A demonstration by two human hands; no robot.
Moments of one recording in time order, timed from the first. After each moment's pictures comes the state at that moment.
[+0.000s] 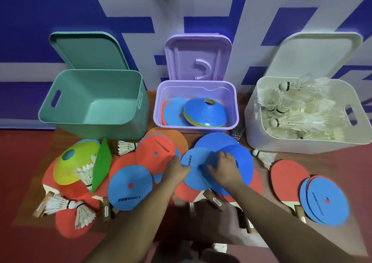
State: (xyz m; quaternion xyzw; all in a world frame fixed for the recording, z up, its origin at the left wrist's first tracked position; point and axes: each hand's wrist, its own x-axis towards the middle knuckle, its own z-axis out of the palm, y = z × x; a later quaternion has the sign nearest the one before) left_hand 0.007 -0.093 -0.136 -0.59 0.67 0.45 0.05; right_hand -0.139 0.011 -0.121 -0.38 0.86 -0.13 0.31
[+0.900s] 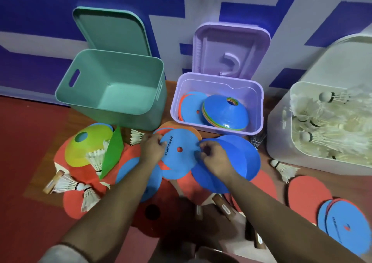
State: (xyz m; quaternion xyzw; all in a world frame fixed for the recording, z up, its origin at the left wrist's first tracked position) left_hand 0.074 -0.187 -0.149 -0.63 0.70 0.32 -0.10; right_hand -0.109 -0.063 -0.107 -0.40 0.76 -0.32 0.40
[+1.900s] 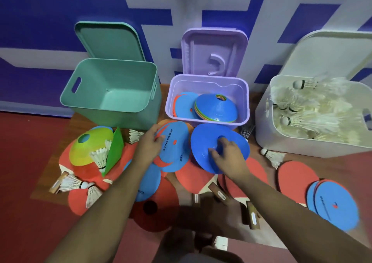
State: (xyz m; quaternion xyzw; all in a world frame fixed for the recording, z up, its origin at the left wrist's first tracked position) left_hand 0.078 -0.147 -0.071 -0.53 0.72 0.42 -0.19; right_hand -0.132 -0.001 -0.091 -0.46 0.82 -0.25 0.22
